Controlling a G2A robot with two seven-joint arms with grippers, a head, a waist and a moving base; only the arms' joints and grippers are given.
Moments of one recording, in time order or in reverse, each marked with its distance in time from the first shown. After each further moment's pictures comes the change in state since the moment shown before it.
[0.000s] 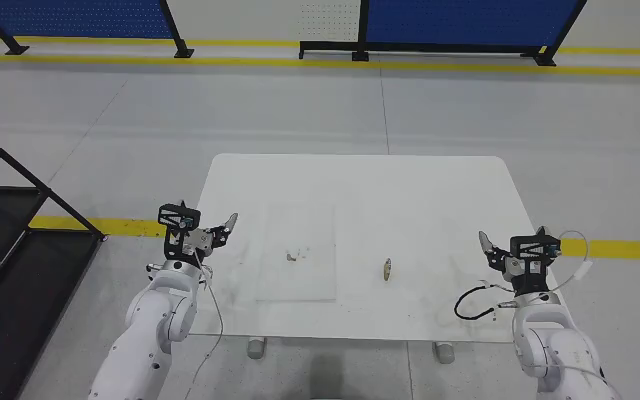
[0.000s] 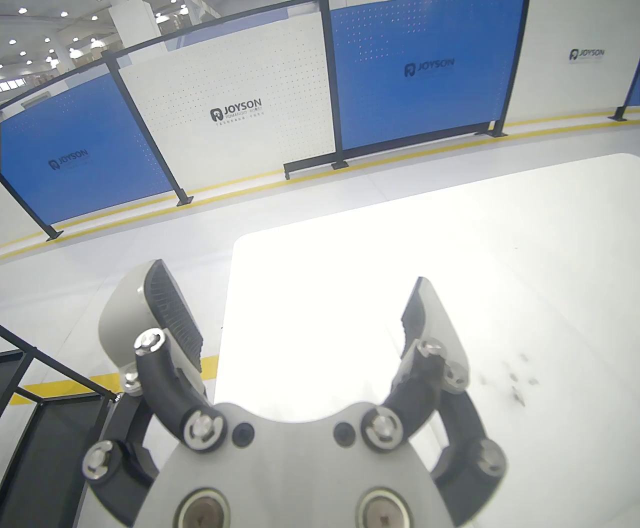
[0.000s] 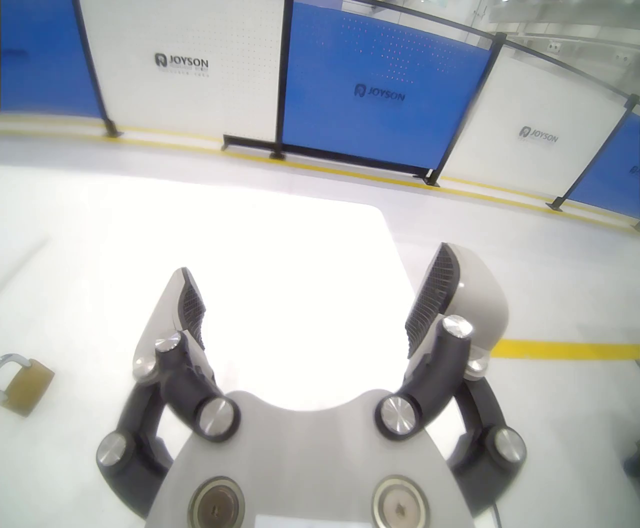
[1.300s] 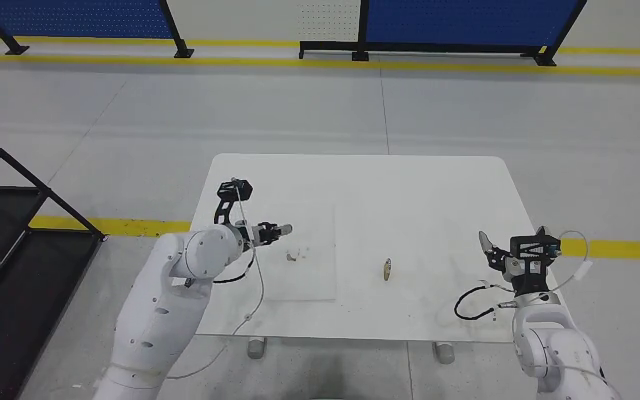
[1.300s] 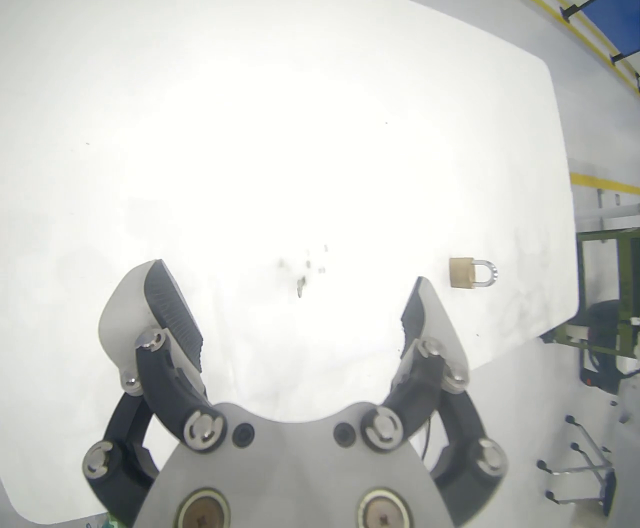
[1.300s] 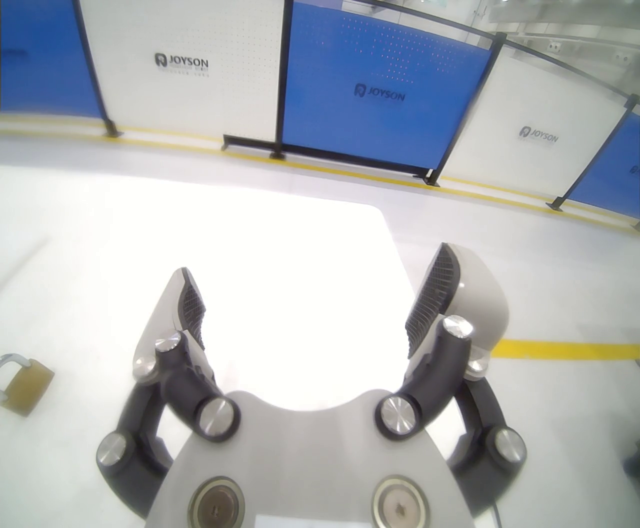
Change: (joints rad) left arm -0.383 -0.025 0.199 -0.061 -0.516 0.317 -1.128; right arm 0.000 0.000 0.000 0.000 0.000 0.000 0.000
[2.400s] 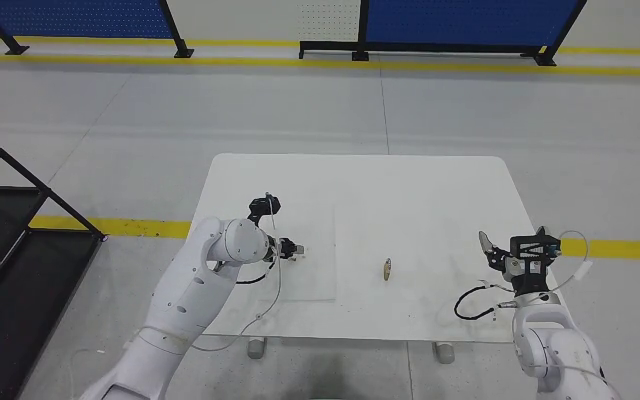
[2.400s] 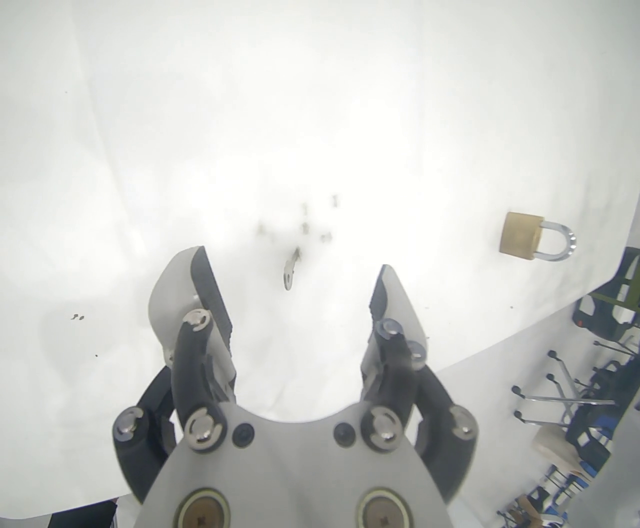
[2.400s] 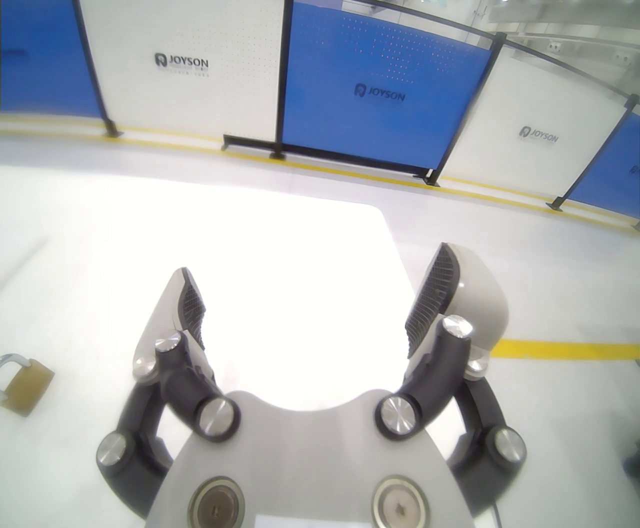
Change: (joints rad) left arm -0.172 -0.016 0.199 0.282 -0.017 0.022 -0.105; right arm 0.000 0.000 0.000 0.000 0.000 0.000 0.000
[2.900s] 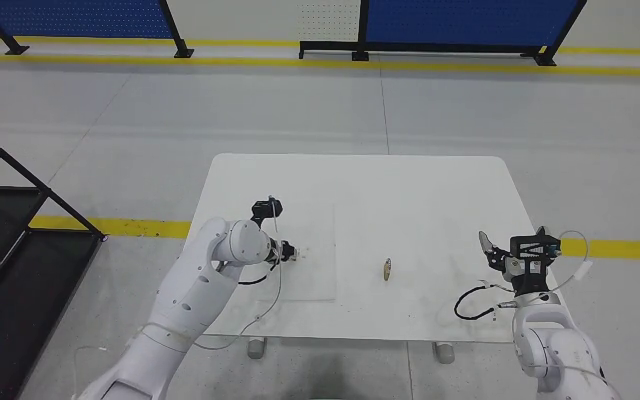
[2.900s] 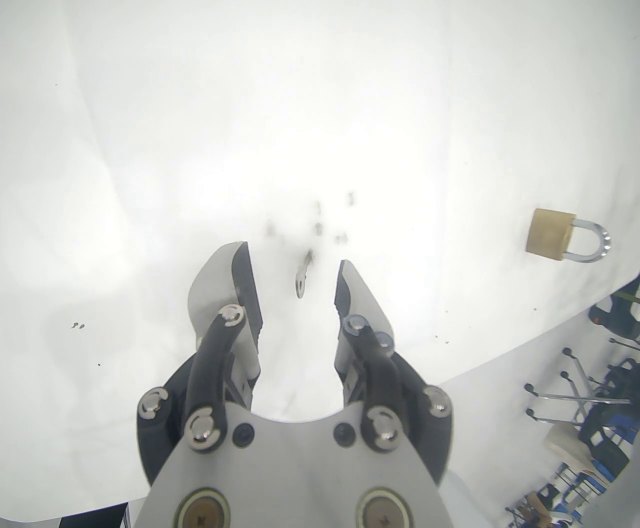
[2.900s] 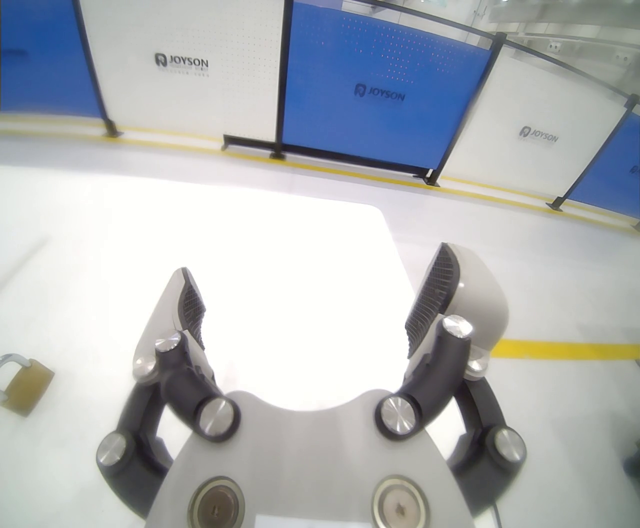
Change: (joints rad) left arm -0.021 0.000 0.031 0.051 0.003 -0.017 0.004; right arm 0.000 0.000 0.000 0.000 0.000 0.000 0.000
